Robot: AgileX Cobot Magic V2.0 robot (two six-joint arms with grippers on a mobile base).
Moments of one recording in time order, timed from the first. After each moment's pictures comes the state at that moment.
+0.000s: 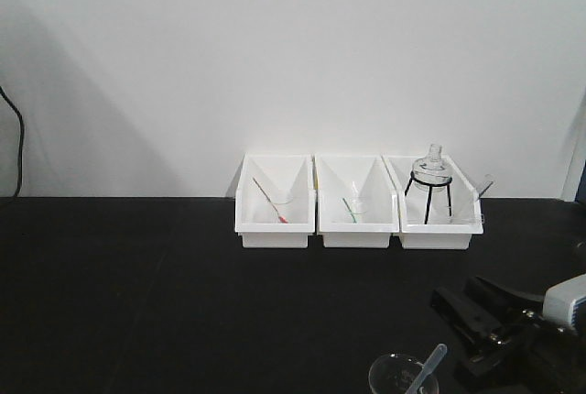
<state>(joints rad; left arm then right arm) -0.07 -0.01 0.03 -0.02 0.01 0.05 0.03 1.41 -0.46 -0.59 -0.96 0.50</state>
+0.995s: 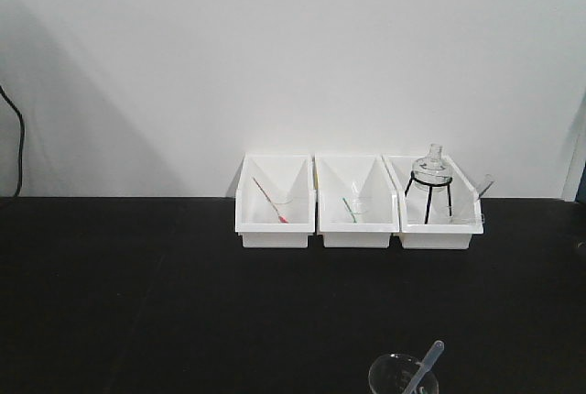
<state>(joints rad) -0.07 -0.01 0.03 -0.02 0.01 0.05 0.03 0.58 -0.42 -1.08 -0.17 0.95</state>
